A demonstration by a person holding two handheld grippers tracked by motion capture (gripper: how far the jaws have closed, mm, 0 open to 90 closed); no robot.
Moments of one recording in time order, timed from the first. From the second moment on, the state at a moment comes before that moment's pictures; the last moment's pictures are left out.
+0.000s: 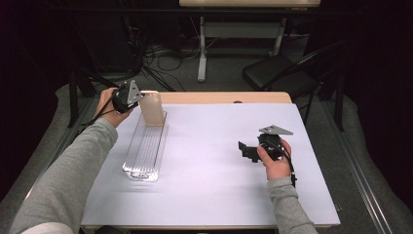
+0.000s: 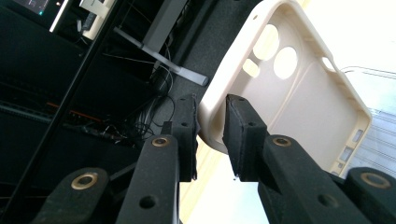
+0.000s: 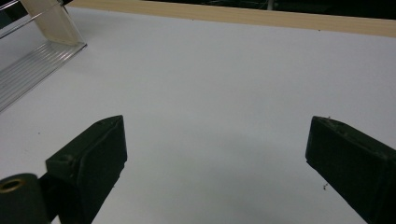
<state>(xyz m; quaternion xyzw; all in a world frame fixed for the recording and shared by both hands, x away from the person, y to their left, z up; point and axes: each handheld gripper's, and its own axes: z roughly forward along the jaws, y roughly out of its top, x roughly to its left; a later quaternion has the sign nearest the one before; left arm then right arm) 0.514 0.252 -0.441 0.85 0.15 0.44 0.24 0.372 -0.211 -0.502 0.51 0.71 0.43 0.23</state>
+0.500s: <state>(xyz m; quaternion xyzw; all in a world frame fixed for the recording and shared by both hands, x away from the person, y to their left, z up) 0.514 0.257 -0.439 0.85 0.17 0.44 0.24 0.372 -0.208 -0.503 0.51 0.71 0.43 0.23</state>
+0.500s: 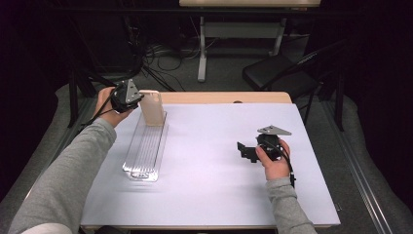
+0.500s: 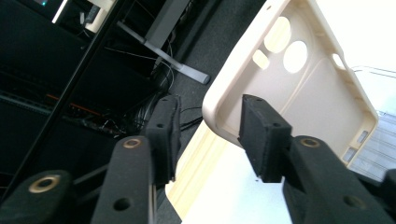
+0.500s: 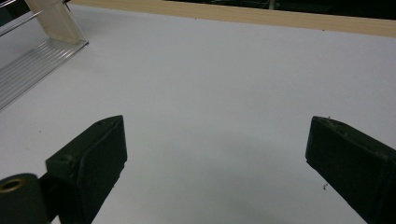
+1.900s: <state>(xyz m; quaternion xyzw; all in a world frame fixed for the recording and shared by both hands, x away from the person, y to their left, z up) 0.526 0.285 -0.430 0.83 0.38 0.24 0.33 0.372 -0.210 -0.503 0.50 0.72 0.43 0.22</state>
